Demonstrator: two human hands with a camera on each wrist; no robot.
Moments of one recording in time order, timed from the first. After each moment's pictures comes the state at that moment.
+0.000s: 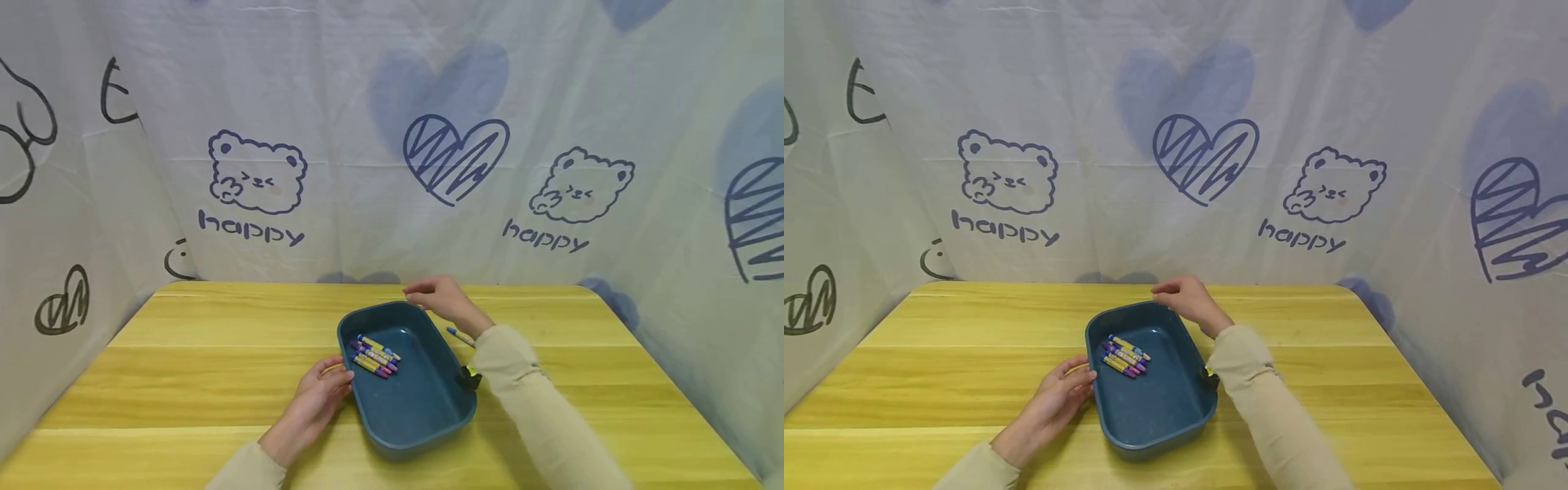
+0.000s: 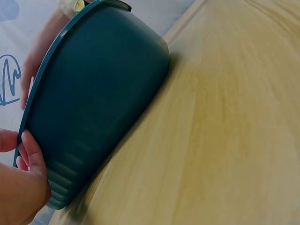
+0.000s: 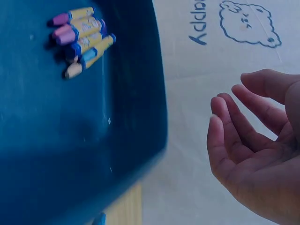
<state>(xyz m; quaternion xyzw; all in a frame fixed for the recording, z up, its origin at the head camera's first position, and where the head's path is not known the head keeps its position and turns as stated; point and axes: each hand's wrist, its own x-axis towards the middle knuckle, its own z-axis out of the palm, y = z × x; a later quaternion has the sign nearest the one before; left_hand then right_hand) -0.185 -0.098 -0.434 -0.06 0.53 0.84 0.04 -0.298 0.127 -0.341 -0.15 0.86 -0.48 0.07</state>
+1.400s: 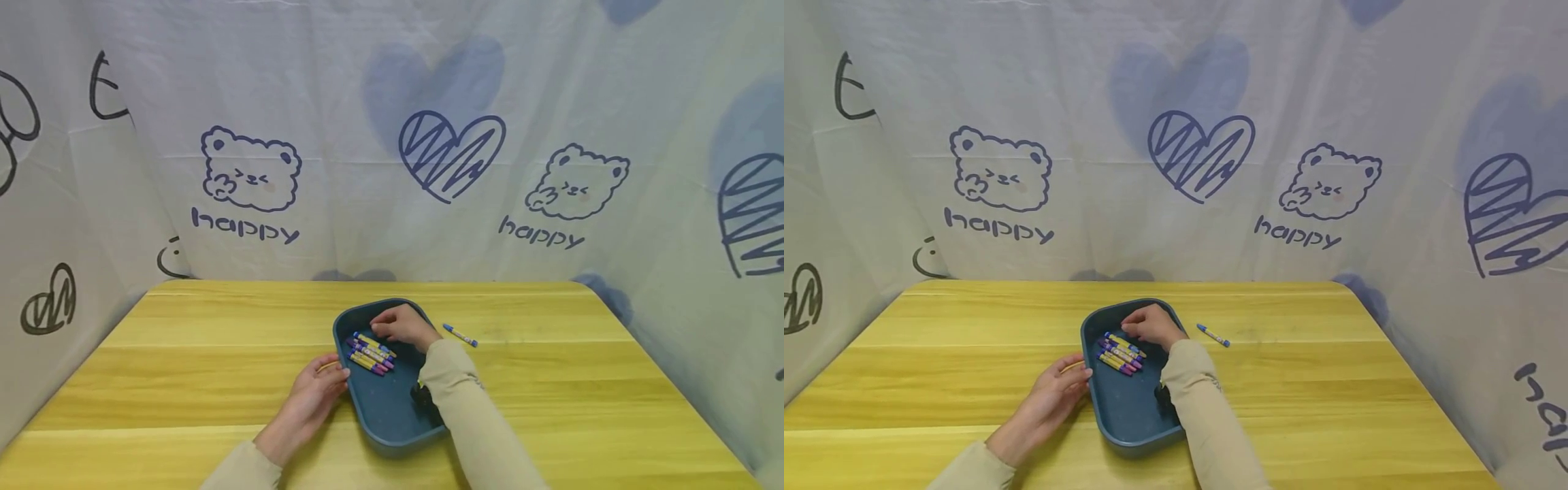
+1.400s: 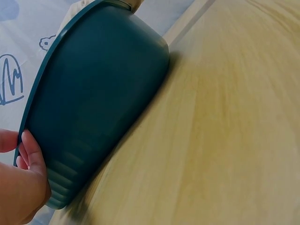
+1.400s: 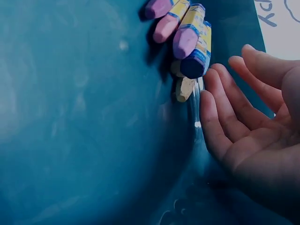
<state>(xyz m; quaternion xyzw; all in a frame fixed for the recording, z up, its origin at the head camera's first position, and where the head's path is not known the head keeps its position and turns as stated) -0.186 -0.098 -0.431 -0.06 0.53 0.84 0.05 -0.311 0.079 -0.411 -0.14 0.85 -0.48 0.14</state>
